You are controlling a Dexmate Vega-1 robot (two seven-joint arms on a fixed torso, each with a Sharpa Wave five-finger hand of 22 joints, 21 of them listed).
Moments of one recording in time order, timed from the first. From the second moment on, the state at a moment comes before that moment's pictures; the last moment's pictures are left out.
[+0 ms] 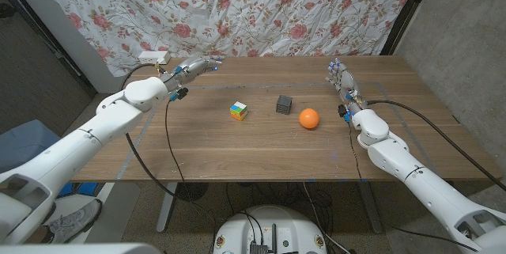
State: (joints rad) left arm 0.71 0.87 0.44 -1.57 -0.31 -0.08 -0.19; left_hand 0.27 0.02 0.75 -0.19 0.18 0.26 -0.12 0.21 0.17 0.19 -0.17 0.20 0.17 0.04 -0.04 0.17 0.16 0.13 -0.03 0.19 0.16; right arm -0.90 -0.56 -0.39 -1.45 0.44 0.27 -0.19; right_hand 0.05 0.07 0.35 0.00 0.19 0.11 -0.07 0.18 0.17 0.14 -0.01 0.20 0.19 0.03 -0.02 0.24 0.28 0.26 0.02 0.18 0.17
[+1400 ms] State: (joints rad) left arm 0.57 1.02 0.57 -1.79 0.25 -0.02 -0.37; left_hand 0.43 -0.08 0.75 -0.20 0.19 0.29 -0.16 0.21 0.17 0.26 -0.22 0.21 0.17 0.07 -0.04 0.17 0.17 0.14 -0.04 0.18 0.16; right arm -0.95 -0.57 -0.35 -1.49 0.45 0.30 -0.20; right_hand 0.04 0.08 0.35 0.00 0.19 0.11 -0.03 0.18 0.17 0.14 0.00 0.20 0.19 0.03 -0.02 0.23 0.26 0.24 -0.02 0.18 0.16
